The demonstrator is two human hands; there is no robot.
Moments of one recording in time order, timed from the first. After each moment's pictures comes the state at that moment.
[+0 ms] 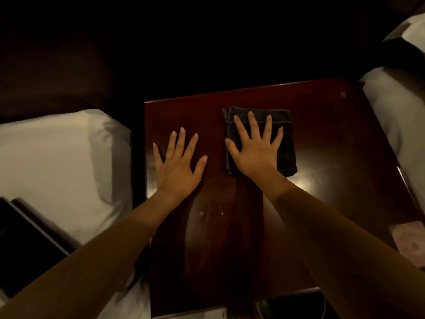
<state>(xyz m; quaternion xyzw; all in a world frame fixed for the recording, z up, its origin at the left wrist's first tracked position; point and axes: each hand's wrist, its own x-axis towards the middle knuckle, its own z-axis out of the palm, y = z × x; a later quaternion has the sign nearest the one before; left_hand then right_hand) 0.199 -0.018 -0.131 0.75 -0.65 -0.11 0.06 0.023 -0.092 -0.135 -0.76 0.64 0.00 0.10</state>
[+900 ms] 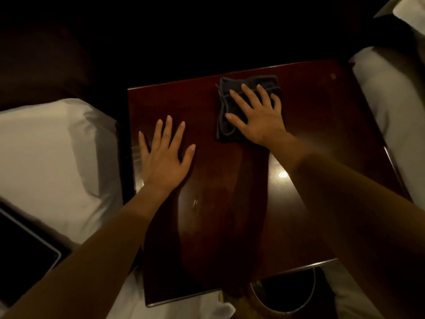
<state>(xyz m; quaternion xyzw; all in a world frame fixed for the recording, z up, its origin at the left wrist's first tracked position) 0.200 -0.013 -0.139 0.75 -0.66 -0.07 0.05 -0.017 -0.134 -0.129 -0.82 0.57 0.00 0.09</state>
